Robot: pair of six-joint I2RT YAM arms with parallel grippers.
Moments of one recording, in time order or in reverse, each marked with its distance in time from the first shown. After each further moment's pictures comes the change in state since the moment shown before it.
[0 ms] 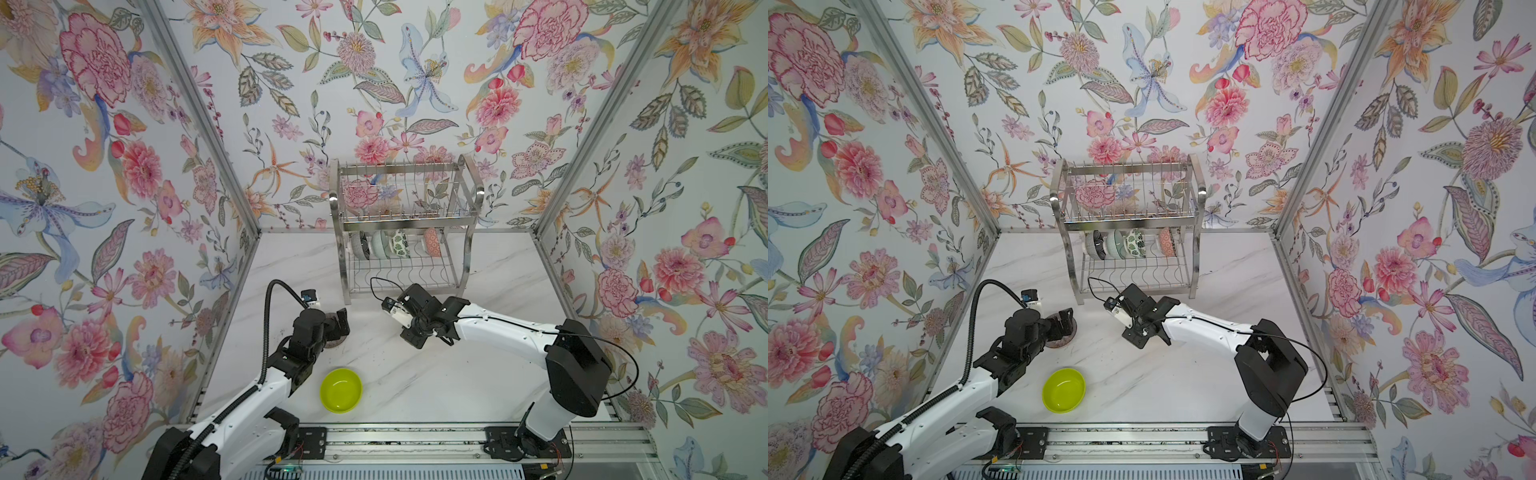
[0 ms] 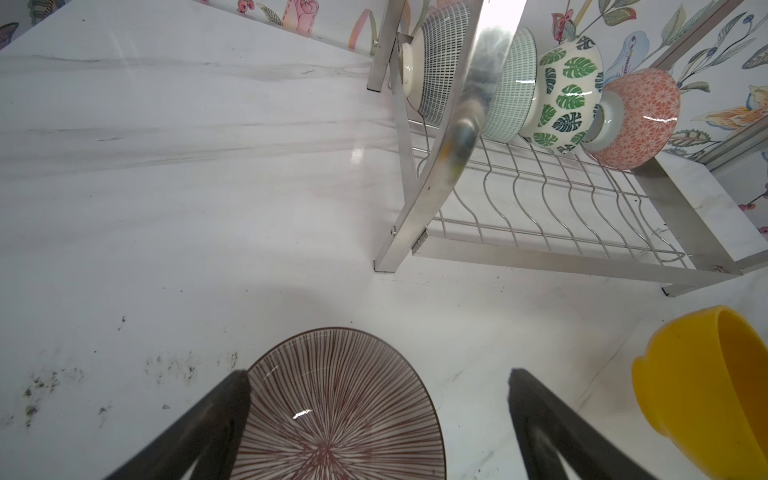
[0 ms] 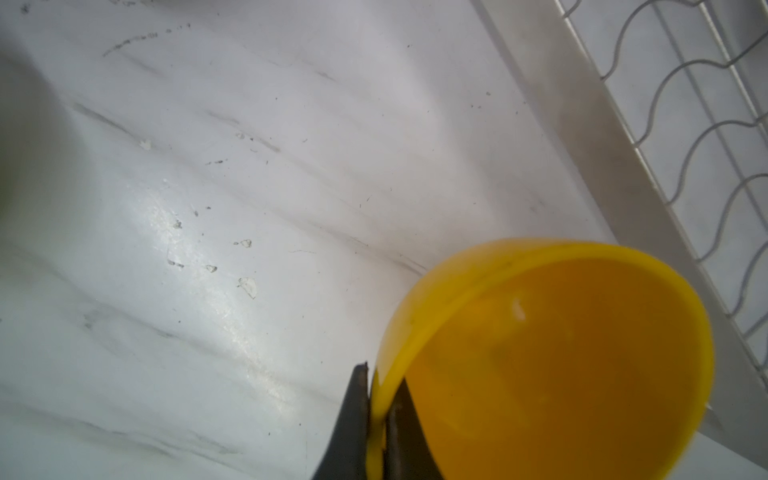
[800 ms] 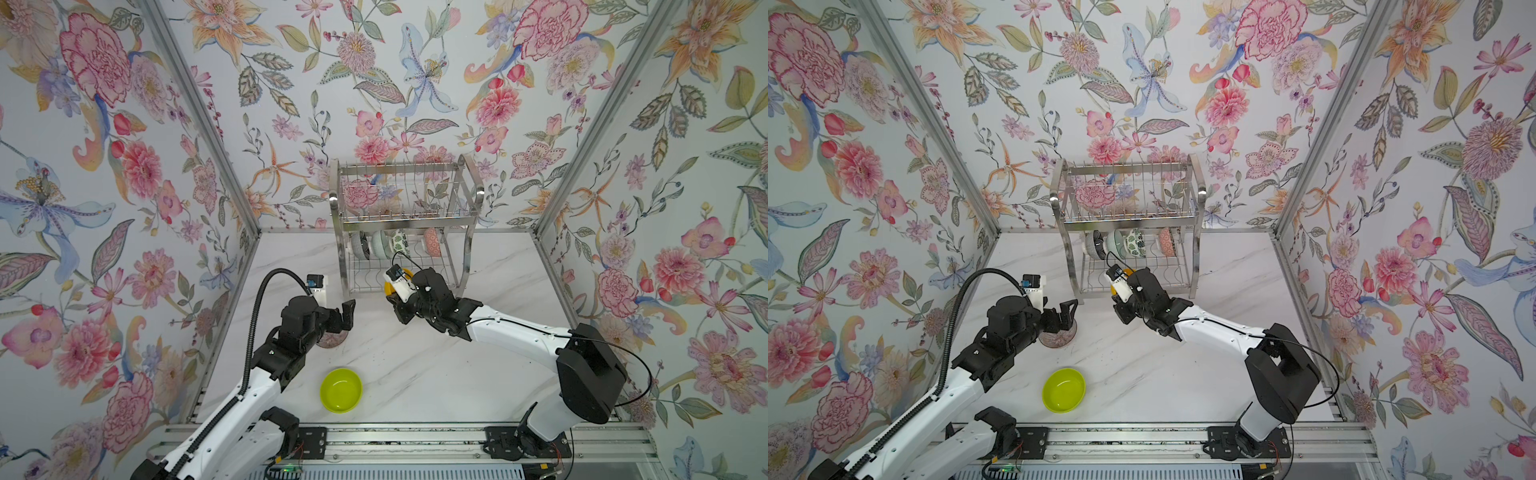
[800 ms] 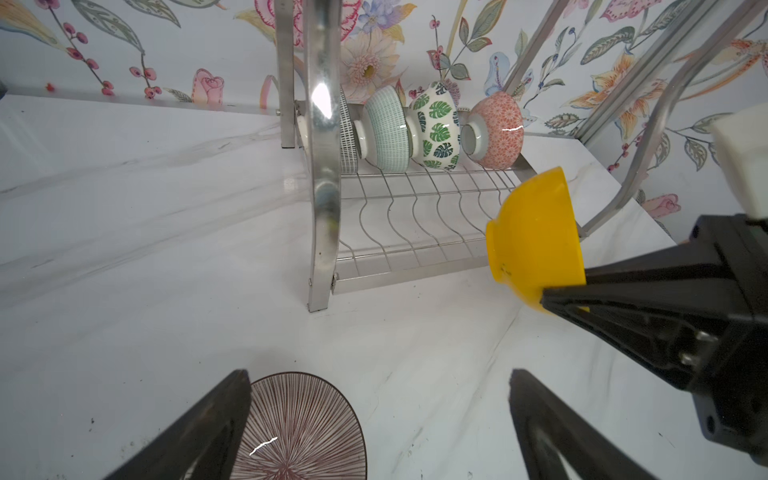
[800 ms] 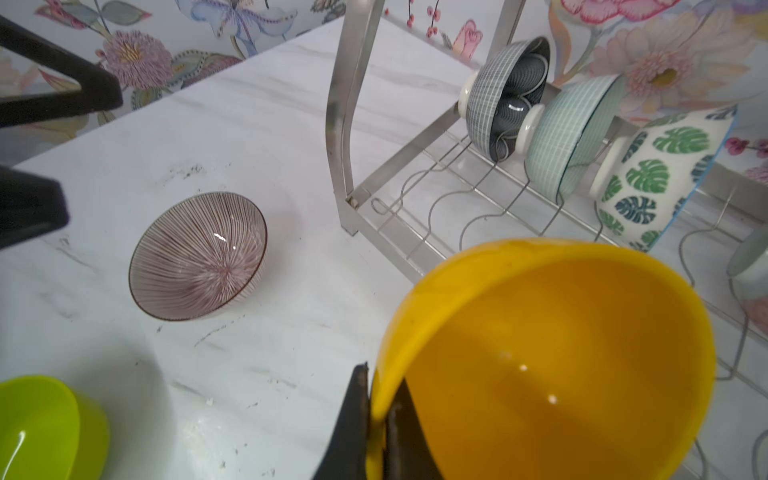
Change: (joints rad) left arm 0.000 -0.101 0.229 -0.245 0.213 0.202; right arm -0.060 -0.059 -0.103 0.600 -0.110 0.176
